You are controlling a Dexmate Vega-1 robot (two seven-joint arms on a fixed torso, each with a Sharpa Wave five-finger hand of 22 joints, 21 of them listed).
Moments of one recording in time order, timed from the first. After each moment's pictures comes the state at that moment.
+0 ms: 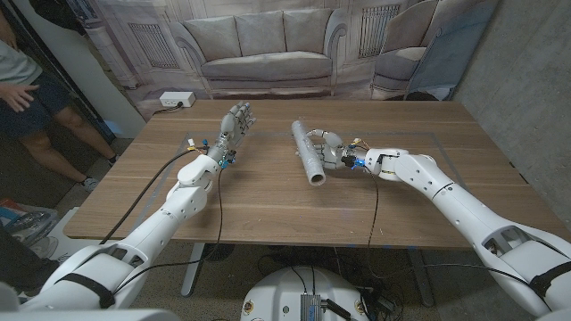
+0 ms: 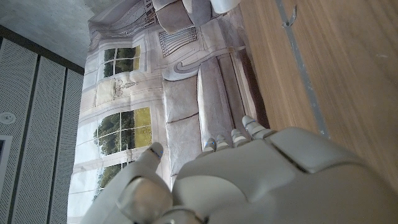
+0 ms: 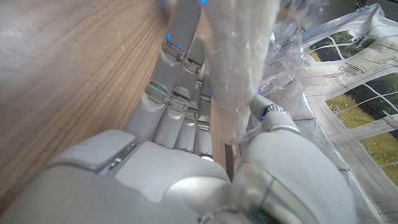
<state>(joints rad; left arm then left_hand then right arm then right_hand) 0.71 0.43 0.39 -1.08 -0.70 -0.41 -0.31 0.04 0.07 0.44 0.18 0.32 -0.17 -0.01 0.19 0.19 -0.17 -0.02 0.20 0.18 -0.17 -0.03 0.19 0.18 -0.12 -0.01 0.33 0.19 -0.65 -0.49 -0.50 -1.41 0.99 -0.49 0.39 0.58 0.05 0.43 -0.08 0.80 0.65 0.12 0.66 0.60 0.96 0.13 0.29 0.22 1.27 -0.08 0.19 0.20 1.33 -0.18 0.67 0.23</state>
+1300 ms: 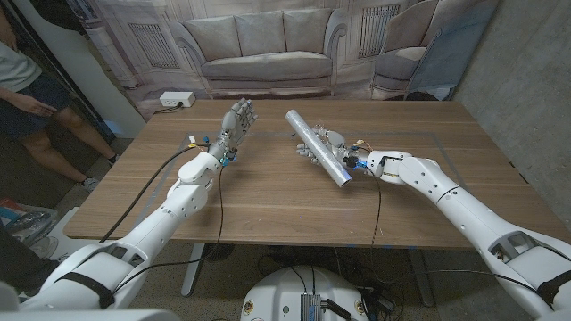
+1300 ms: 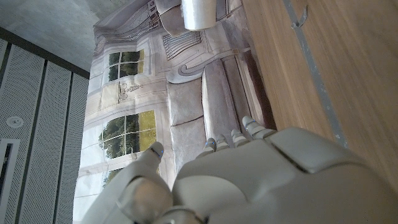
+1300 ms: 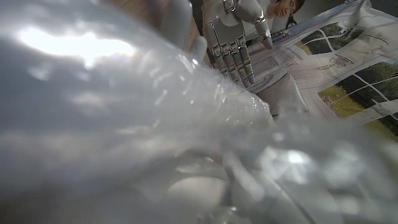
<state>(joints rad) 0.70 0.43 0.40 -1.10 -0.70 -0.41 -0.31 0.04 0.08 0.44 0.18 0.32 -0.17 -0.01 0.19 0.19 -0.17 -0.02 0.20 0.18 -0.17 -0.03 0.19 0.18 -0.12 -0.01 0.32 0.19 -0.68 -0.52 -0.49 -1.46 1.07 -0.50 0.33 0.38 0.04 0.52 0.13 0.21 0.70 0.15 0.48 0.39 0.97 0.14 0.28 0.23 1.25 -0.06 0.19 0.18 1.25 -0.13 0.77 0.29</state>
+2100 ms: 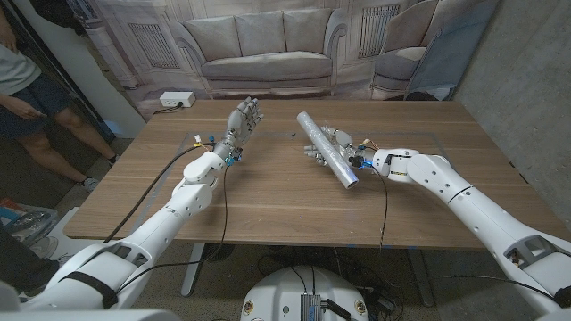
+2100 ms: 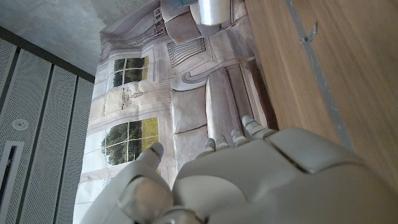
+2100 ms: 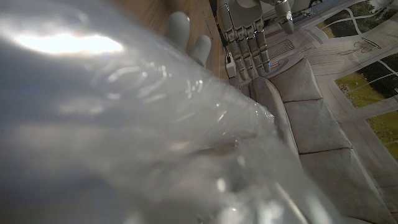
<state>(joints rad) 0.70 0.42 0.42 -1.12 -0.70 -0.40 -0.32 0.04 0.08 0.43 0.17 0.32 -0.17 -0.02 0.19 0.19 -0.17 -0.02 0.20 0.18 -0.17 -0.02 0.18 0.18 -0.11 -0.01 0.31 0.19 -0.72 -0.58 -0.46 -1.58 1.11 -0.56 0.18 0.19 -0.05 0.44 0.16 0.17 0.70 0.16 0.40 0.33 0.94 0.16 0.27 0.26 1.22 -0.05 0.20 0.19 1.11 -0.20 0.90 0.45</state>
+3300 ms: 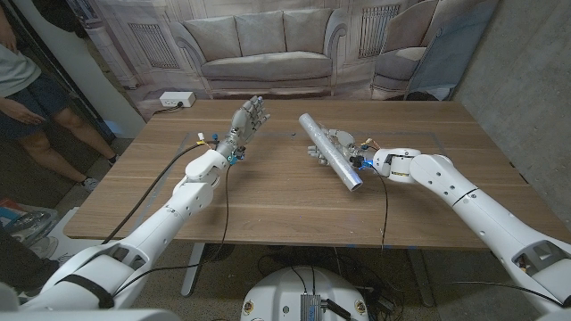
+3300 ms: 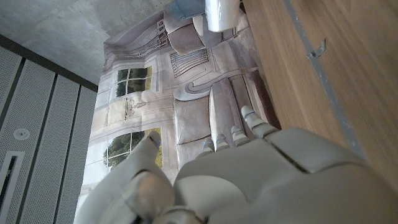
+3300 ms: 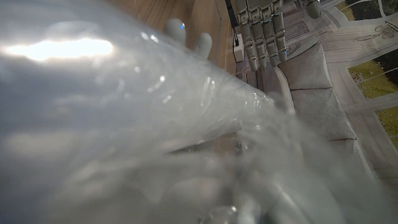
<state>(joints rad) 0.71 0.45 0.44 -1.22 -0.67 -0.34 -0.29 0.24 0.07 0.46 0.01 0.23 -0.13 -0.05 0.24 0.19 -0.10 -0.01 0.23 0.18 -0.05 0.03 0.22 0.18 0.07 0.06 0.35 0.19 -0.75 -0.61 -0.45 -1.69 1.13 -0.59 0.00 0.33 0.07 0.57 0.02 0.19 0.76 0.09 0.40 0.35 0.99 0.09 0.27 0.27 1.23 -0.11 0.27 0.21 1.04 -0.17 1.01 0.61</state>
